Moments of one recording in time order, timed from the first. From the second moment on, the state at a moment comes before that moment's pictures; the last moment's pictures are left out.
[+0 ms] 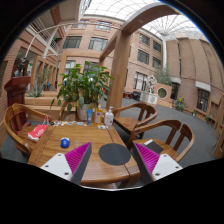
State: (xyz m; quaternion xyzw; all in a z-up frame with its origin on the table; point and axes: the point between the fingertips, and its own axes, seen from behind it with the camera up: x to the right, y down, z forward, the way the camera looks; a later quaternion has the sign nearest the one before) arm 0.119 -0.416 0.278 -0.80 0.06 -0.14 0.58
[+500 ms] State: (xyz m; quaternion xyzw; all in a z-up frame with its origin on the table) arm 0.041 -0.369 0.069 -0.90 0.01 -0.06 0.44
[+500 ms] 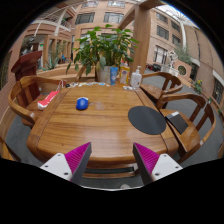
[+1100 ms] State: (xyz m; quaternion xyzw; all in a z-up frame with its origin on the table) arm -0.102 -0.094 -0.001 -0.90 -0.05 -0.01 0.43
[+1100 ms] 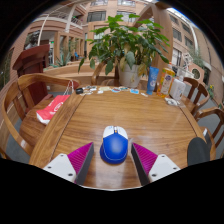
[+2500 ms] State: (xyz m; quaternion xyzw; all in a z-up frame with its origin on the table) arm 0.245 -0.165 0.007 -0.90 0.08 -0.05 0.44
